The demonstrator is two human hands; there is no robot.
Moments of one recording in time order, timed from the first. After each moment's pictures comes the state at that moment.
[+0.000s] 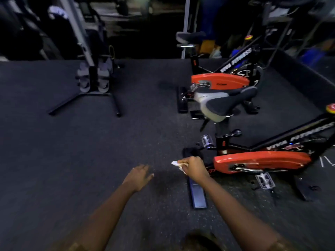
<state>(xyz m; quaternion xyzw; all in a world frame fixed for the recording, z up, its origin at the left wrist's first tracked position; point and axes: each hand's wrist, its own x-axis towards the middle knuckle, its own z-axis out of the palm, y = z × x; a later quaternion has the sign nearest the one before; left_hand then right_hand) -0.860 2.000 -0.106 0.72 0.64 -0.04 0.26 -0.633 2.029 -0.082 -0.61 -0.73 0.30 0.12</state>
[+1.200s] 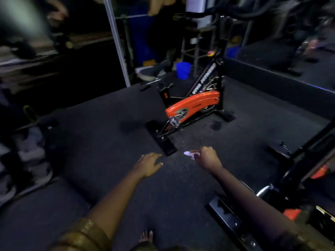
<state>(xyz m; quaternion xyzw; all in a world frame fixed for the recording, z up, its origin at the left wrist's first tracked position) -0.995 2.656 -0.077 0.88 0.42 -0.08 0.23 -0.780 2.555 -0.077 -0.83 -0.49 0.17 0.18</state>
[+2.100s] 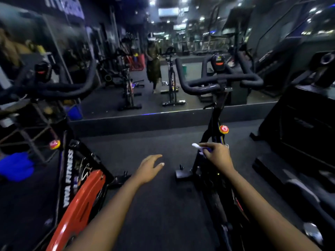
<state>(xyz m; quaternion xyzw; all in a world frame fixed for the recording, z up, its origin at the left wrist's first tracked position) -0.426 2.839 0.029 0.95 -0.08 -0.03 0.30 -0.427 2.592 0.066 -0.91 -0.02 -0.19 0.37</state>
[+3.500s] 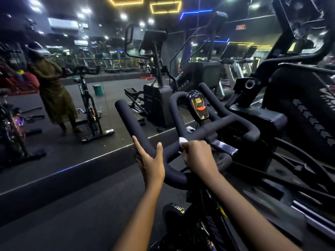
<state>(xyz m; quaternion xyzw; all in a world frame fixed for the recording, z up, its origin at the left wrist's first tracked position) 0.093 2.677 0.125 0.70 -0.07 0.11 0.70 0.030 2.579 0.166 -0.95 0.17 -0.27 0.08</state>
